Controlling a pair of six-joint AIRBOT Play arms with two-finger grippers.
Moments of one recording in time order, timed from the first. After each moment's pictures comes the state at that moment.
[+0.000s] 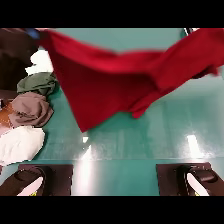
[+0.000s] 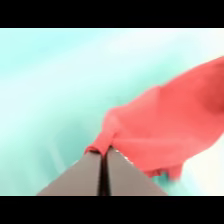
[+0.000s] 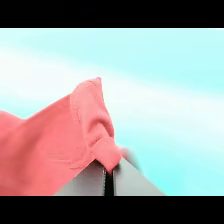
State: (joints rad) left arm -0.23 -0.93 1.71 1.12 -1.14 -1.36; right arm 0.04 -0.67 1.47 -1.41 1.09 1.54
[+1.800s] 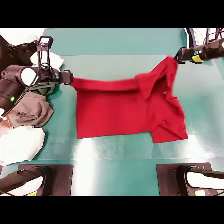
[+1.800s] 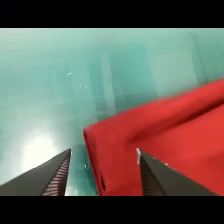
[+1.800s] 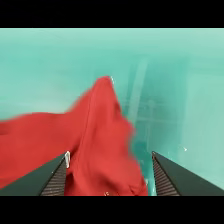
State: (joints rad) left arm -0.22 -1.23 1.18 1.46 -0.73 -1.60; right arm -0.04 -1.41 1.60 -1.39 1.05 1.52
